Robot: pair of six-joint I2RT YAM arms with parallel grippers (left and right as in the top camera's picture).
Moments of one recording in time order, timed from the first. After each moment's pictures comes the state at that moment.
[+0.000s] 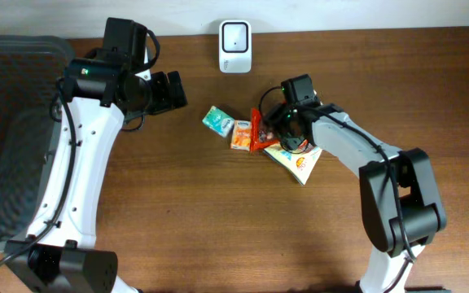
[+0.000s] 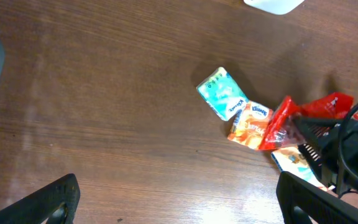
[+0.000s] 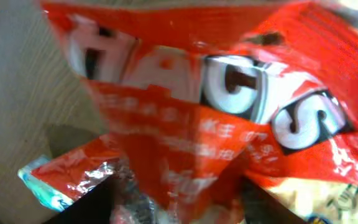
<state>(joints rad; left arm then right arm) -0.17 1.74 1.86 -1.24 0.05 -0.41 0.31 1.98 1.31 -0.42 -0.16 1.11</state>
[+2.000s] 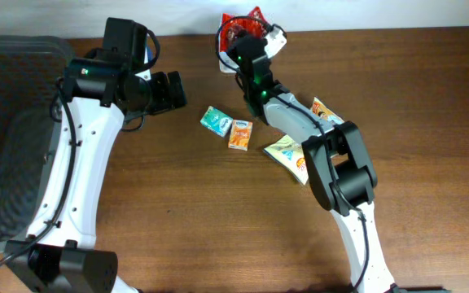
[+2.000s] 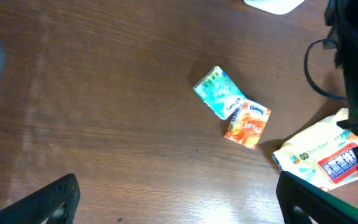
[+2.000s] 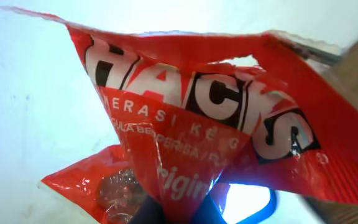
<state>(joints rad) -0.17 1.74 1.86 -1.25 0.04 -0.41 0.43 2.43 1.83 0.36 0.33 0.96</state>
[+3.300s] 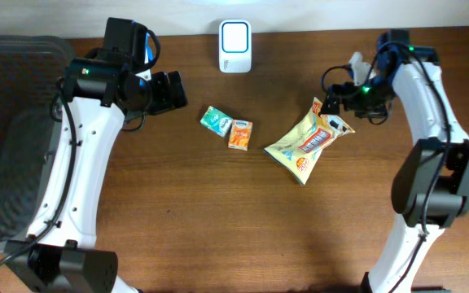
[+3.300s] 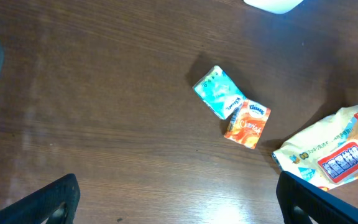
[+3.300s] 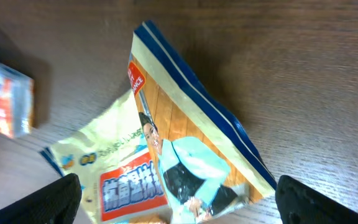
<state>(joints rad) -0.18 1.74 1.86 -1.25 0.04 -0.41 -0.10 2.14 1.85 -1.17 -0.34 -0.15</state>
